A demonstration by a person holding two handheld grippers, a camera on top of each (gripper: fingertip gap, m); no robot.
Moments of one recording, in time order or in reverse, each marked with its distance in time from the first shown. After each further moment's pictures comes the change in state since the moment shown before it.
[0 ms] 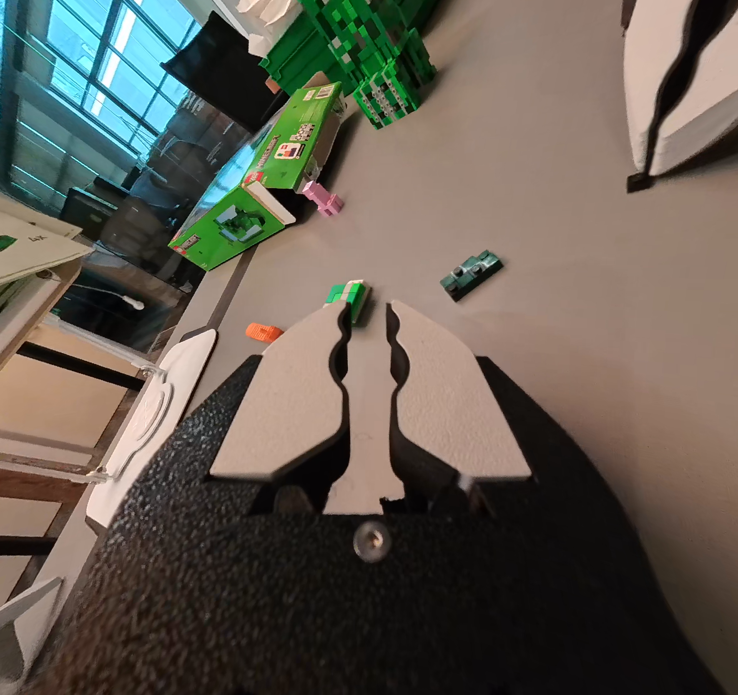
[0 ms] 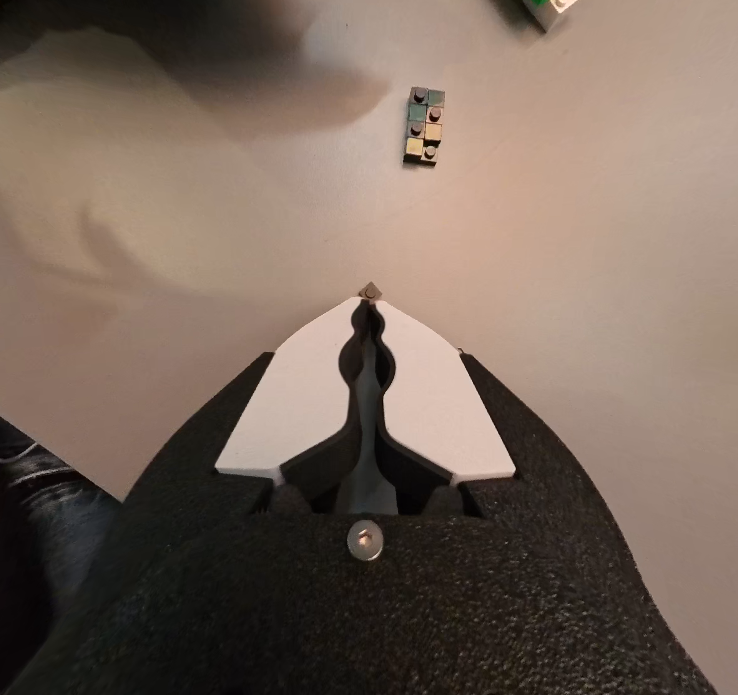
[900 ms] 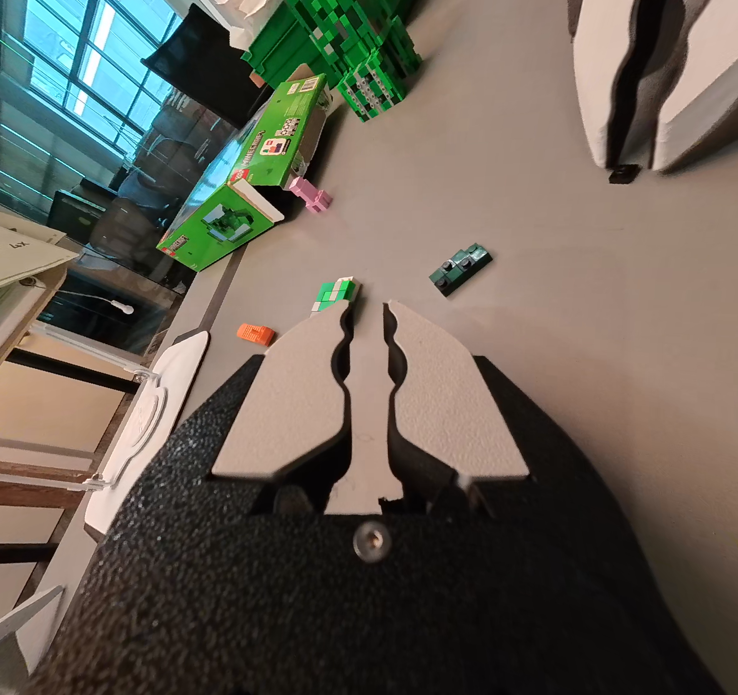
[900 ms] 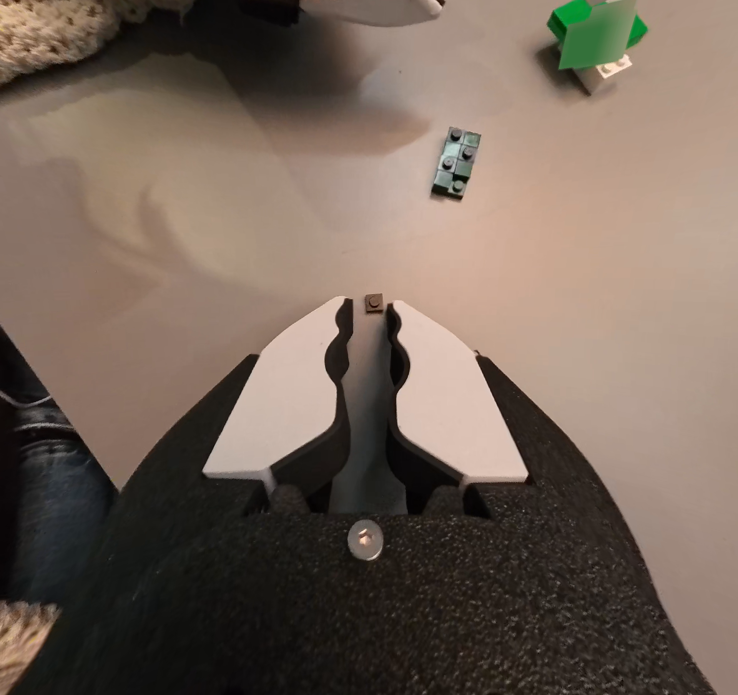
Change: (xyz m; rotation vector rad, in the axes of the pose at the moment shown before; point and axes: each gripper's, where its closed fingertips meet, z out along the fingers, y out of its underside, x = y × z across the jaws) left arm 0.006 0.002 0.001 -0.018 0.028 0.024; right arm -0.004 -0.007 0.002 0.119 -0.187 -0.097
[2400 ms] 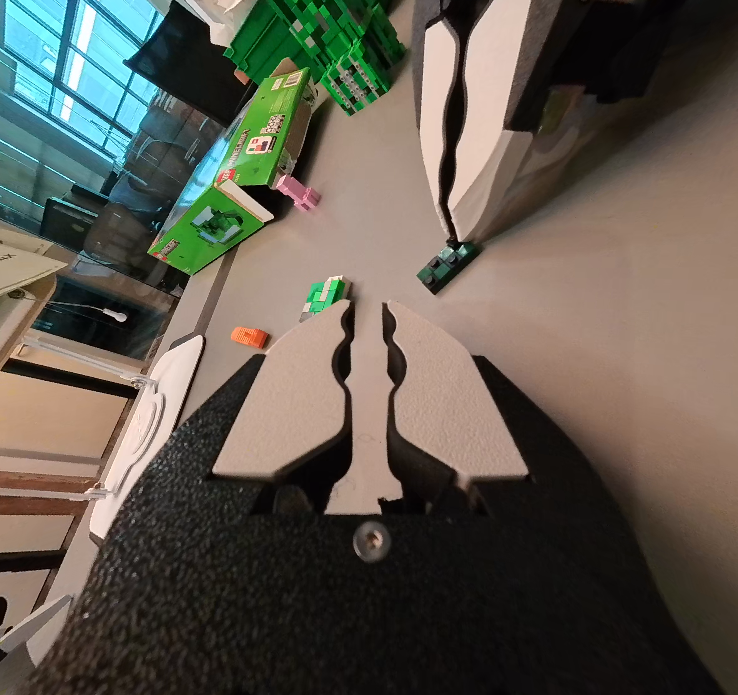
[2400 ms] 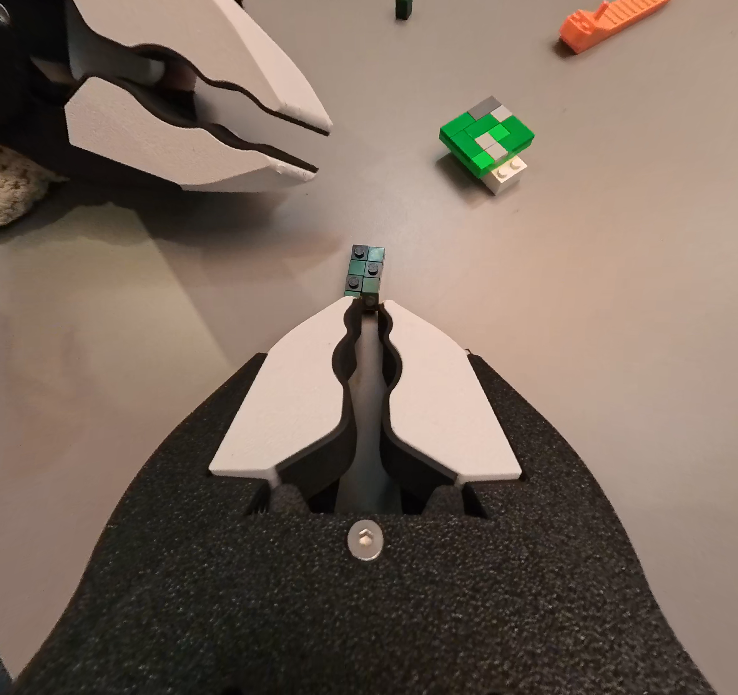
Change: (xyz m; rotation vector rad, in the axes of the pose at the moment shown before) left arm 0.006 0.001 0.004 -0.018 0.024 0.037; right arm 0.045 -0.047 0.035 0.104 0.026 0.110
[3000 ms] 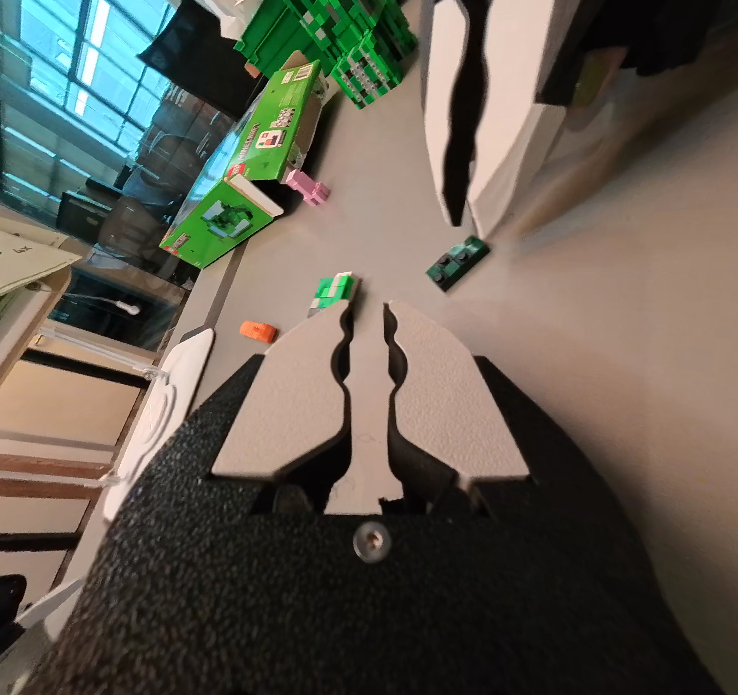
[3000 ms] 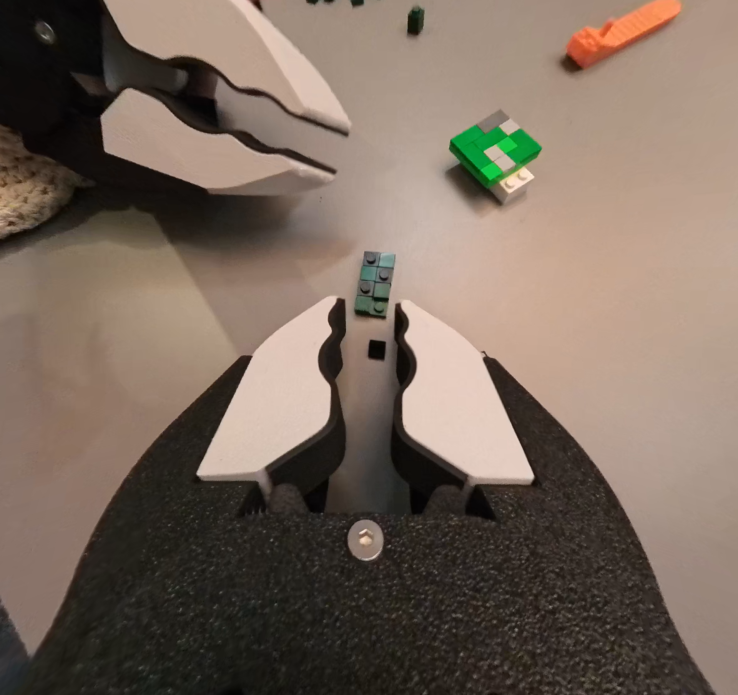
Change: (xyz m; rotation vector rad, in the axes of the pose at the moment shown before) left arm -0.005 0.002 0.000 -0.016 -0.032 0.002; right arm -0.005 -0.005 -0.003 0.008 -0.016 -0.006
